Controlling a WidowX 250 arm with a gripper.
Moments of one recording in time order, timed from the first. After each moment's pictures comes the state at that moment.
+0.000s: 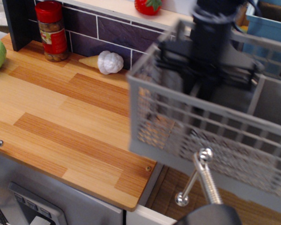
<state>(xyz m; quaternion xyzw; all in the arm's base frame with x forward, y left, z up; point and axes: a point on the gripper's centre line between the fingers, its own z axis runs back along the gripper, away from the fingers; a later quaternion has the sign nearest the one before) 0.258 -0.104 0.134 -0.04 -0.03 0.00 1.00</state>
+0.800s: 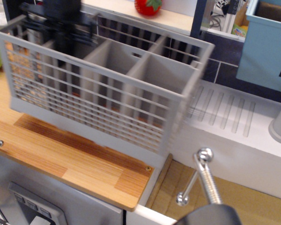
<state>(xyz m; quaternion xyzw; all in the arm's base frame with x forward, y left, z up) 0.266 0.084 0.112 0.00 0.02 0.03 1.00</state>
